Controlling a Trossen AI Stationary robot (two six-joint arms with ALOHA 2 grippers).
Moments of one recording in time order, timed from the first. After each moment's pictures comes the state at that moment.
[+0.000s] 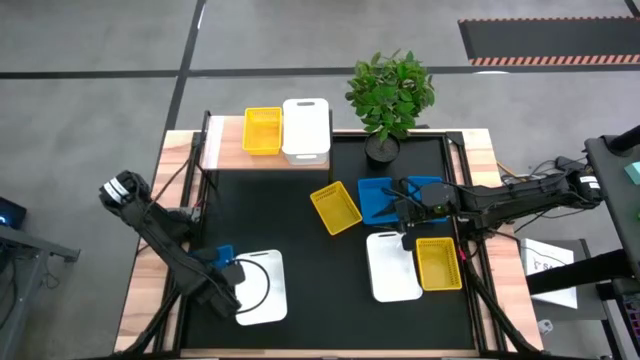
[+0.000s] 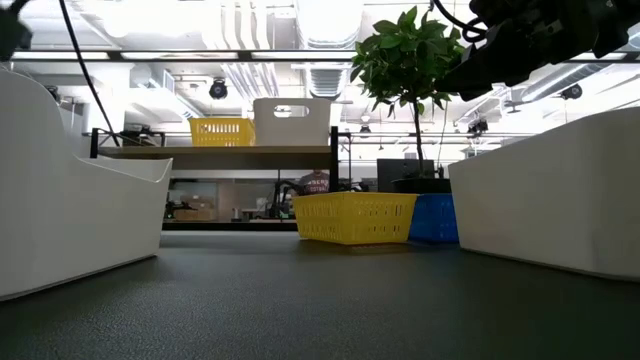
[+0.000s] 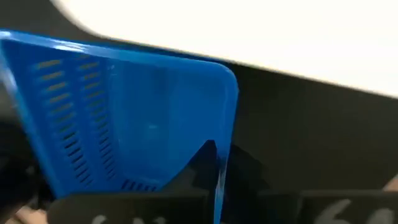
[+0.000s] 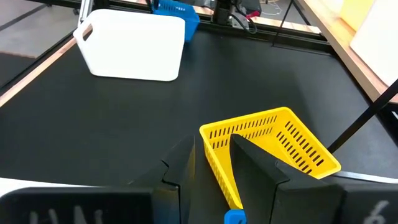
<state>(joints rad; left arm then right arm) -0.82 1.49 1.03 -1.16 0.04 -1.17 0.03 0.96 0.50 0.06 -0.08 -0.15</state>
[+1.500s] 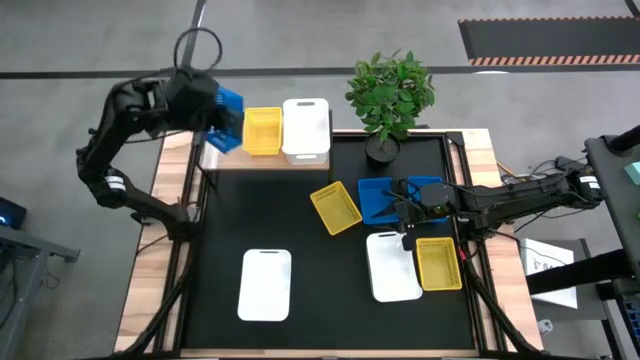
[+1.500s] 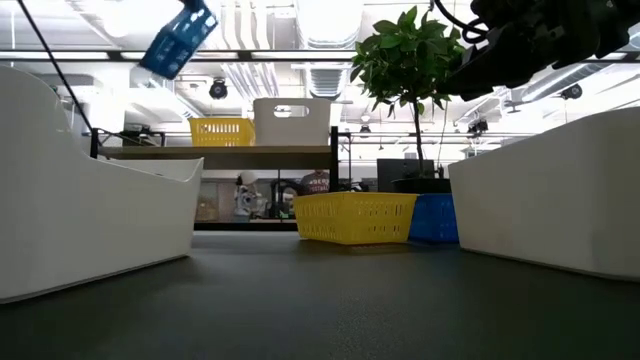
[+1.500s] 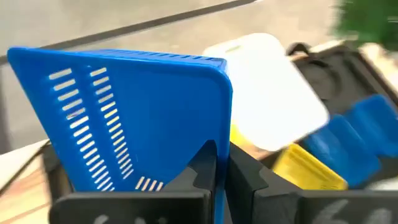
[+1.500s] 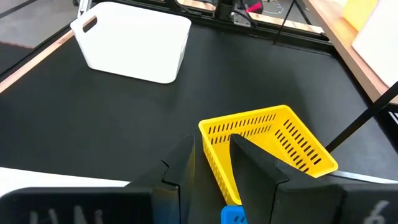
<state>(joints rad) 0.46 1.36 2.08 -1.56 -0.37 -0.62 0.03 0.96 0.50 0.04 -0.08 -0.19</state>
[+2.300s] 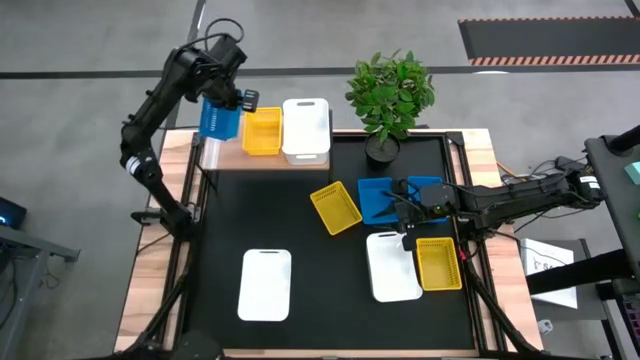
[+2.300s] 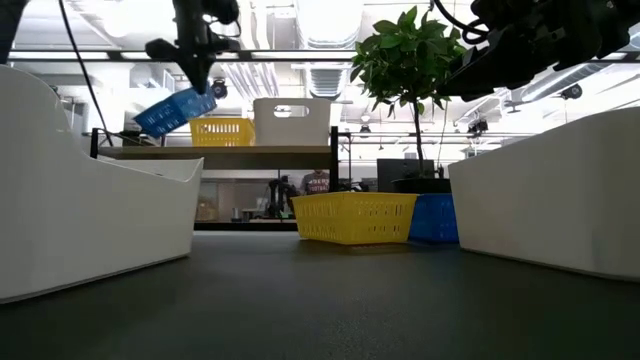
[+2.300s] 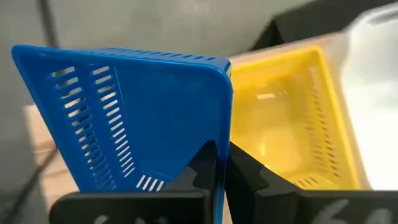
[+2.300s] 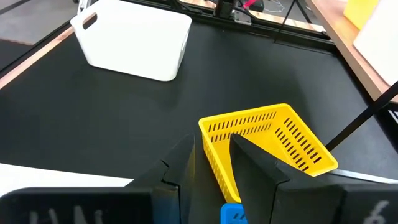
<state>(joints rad) 0.88 1.66 2.05 -1.57 -0.17 -0.44 0.03 0.96 0.50 0.03 -0.08 -0.19</state>
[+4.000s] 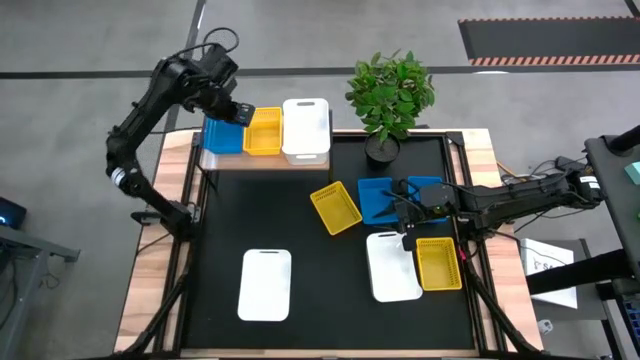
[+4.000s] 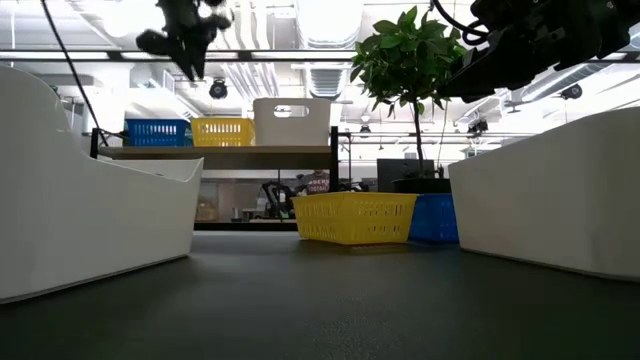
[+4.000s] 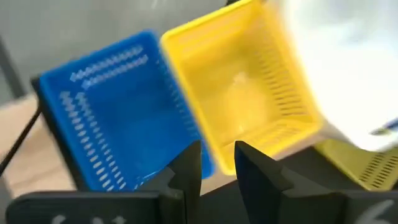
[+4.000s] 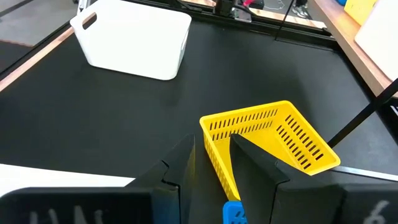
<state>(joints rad) 0.82 1.49 1.91 -1.53 -0.05 -0.35 0.03 0.96 0.50 0.03 -0.08 -0.18</state>
